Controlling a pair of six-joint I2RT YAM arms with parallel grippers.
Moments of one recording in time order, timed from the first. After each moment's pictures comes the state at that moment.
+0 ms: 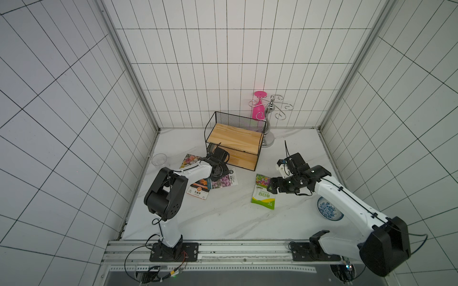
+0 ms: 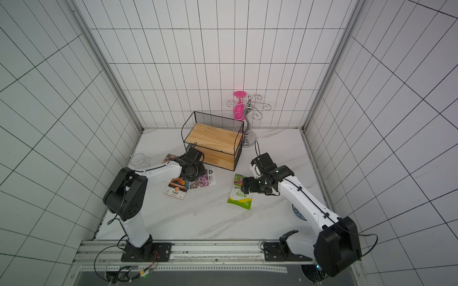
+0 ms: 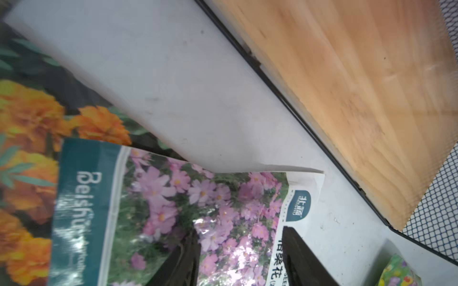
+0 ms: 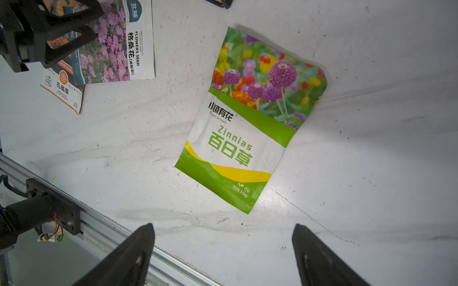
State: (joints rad) left arm -0.51 1.83 1.13 -0.40 -0.02 -0.96; right arm 0.55 1.24 0.97 -0.90 -0.27 0.31
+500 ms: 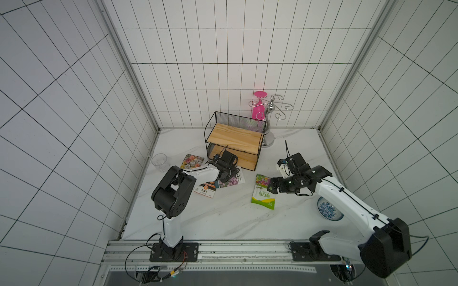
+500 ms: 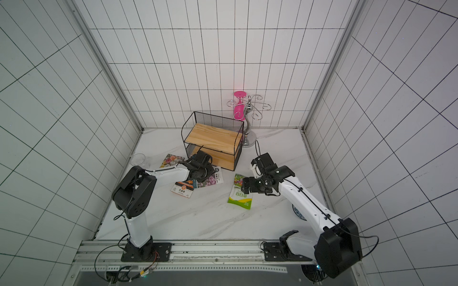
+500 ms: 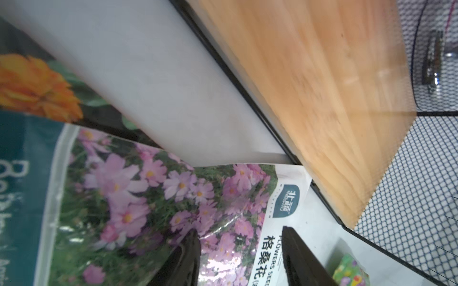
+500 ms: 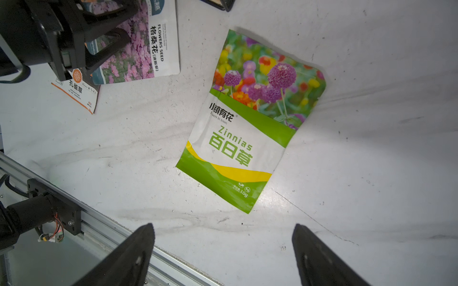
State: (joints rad) left arm -0.62 1.90 1.16 -0.26 0.00 -1.18; right arm 0.55 1.23 0.97 -0.90 -0.26 0.31
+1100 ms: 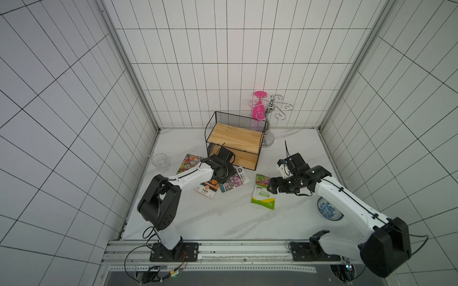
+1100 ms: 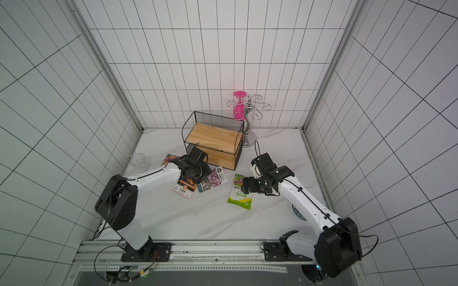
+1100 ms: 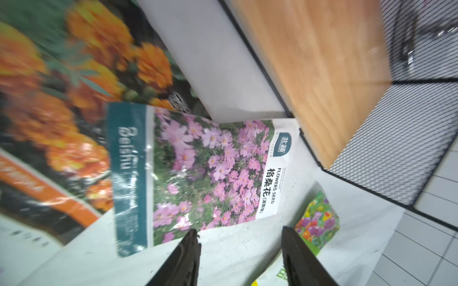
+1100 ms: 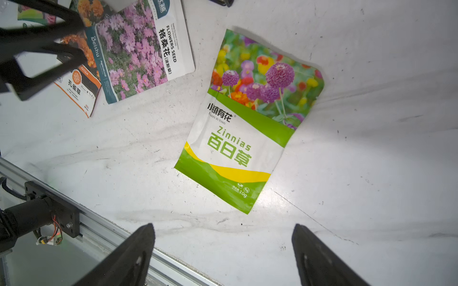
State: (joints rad) left arm -0.54 1.64 1.15 -0.53 0.06 -1.16; right arm 0.57 1.25 0.97 -0.90 -0.25 0.32
